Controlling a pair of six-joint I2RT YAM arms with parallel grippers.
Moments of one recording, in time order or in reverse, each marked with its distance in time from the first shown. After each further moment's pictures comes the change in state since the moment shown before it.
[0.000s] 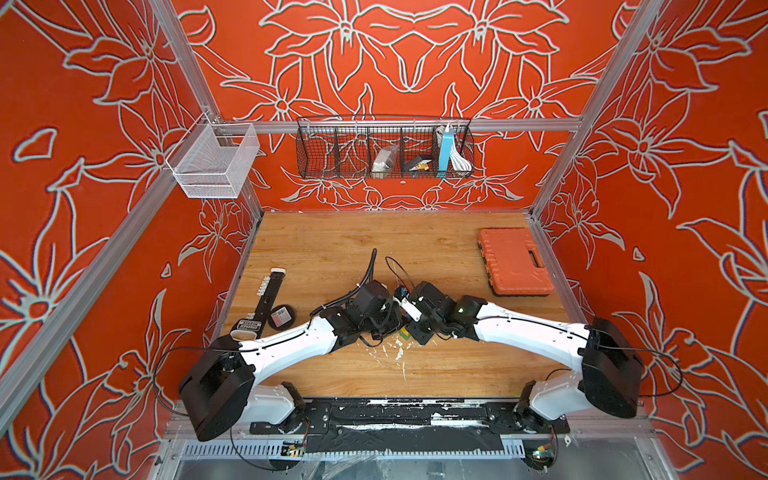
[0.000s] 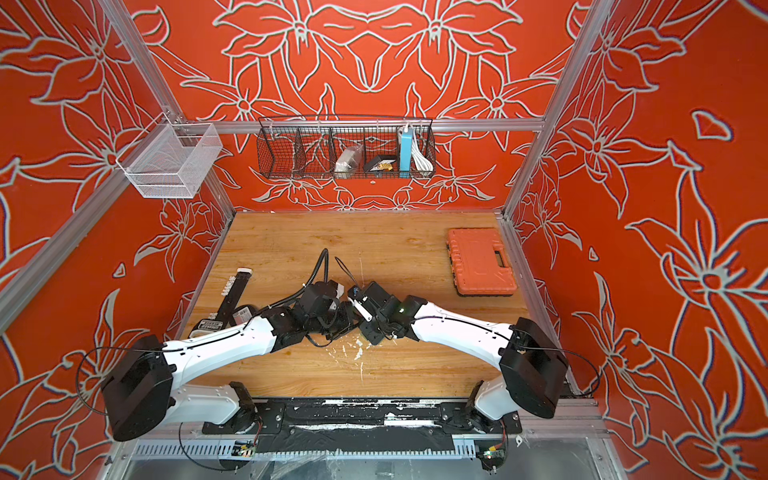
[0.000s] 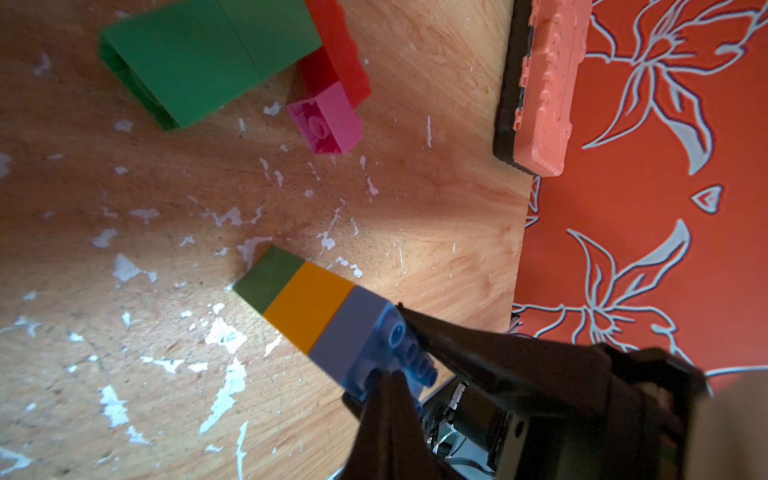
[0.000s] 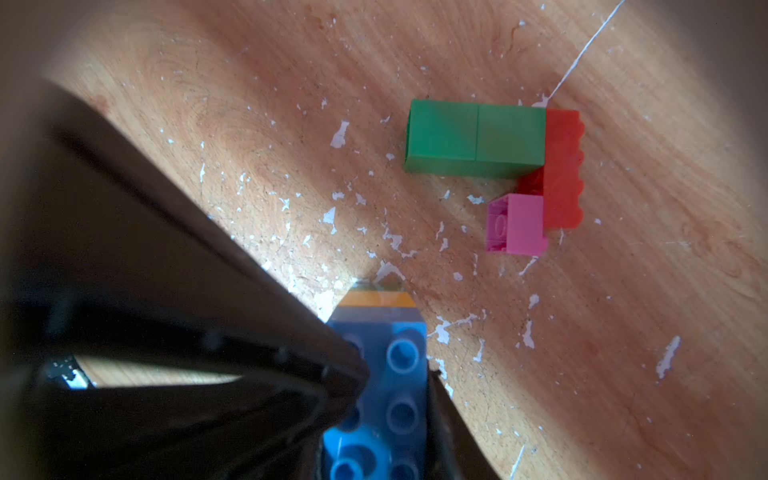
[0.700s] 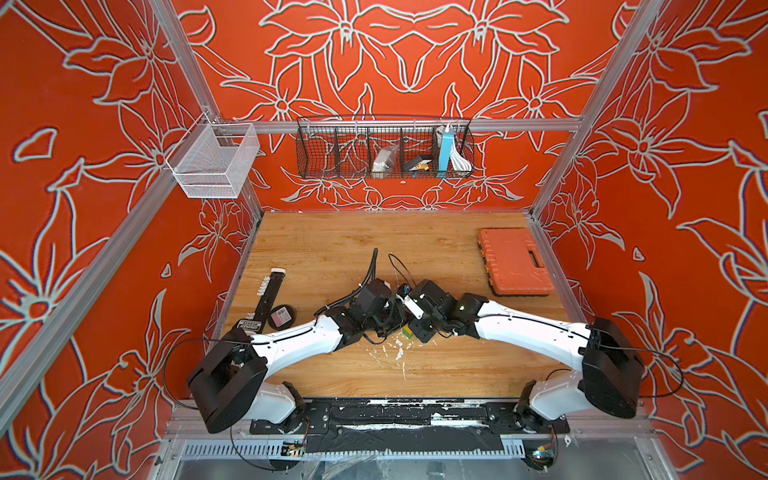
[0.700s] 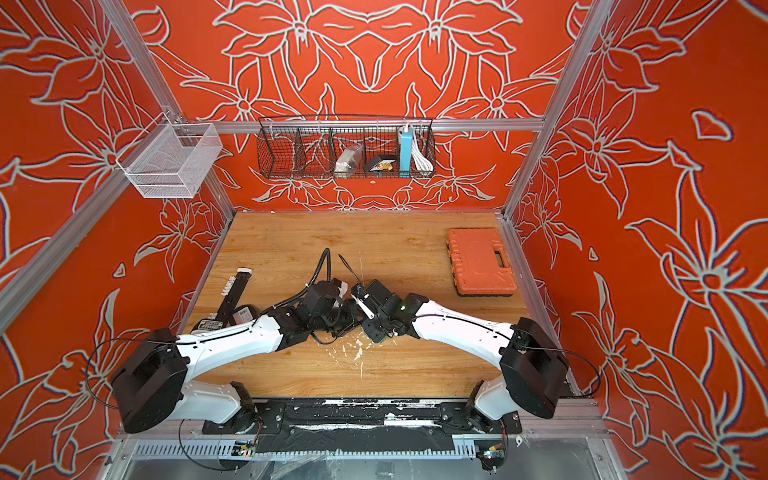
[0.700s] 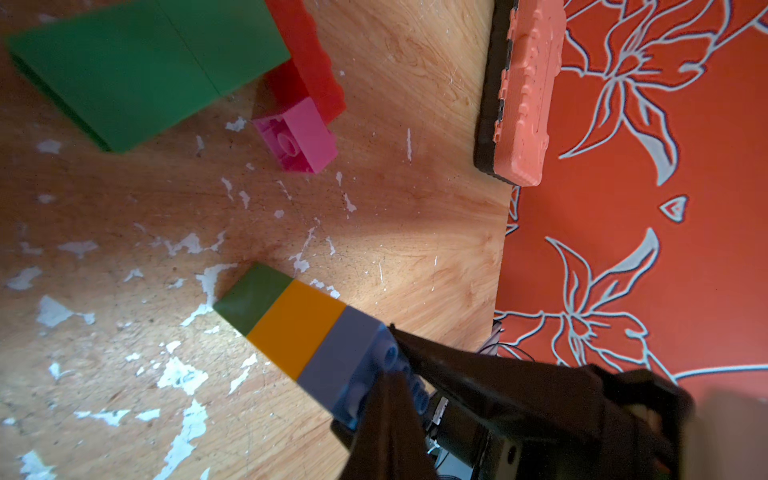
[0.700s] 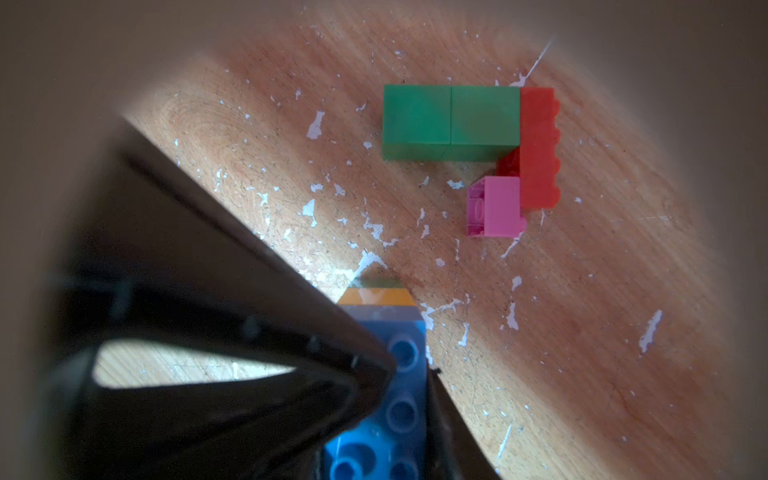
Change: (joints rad) left arm 0.005 0.075 -0.017 0.113 0.014 -0.042; right arm -0.014 0.001 0.011 -0.032 0.004 0.024
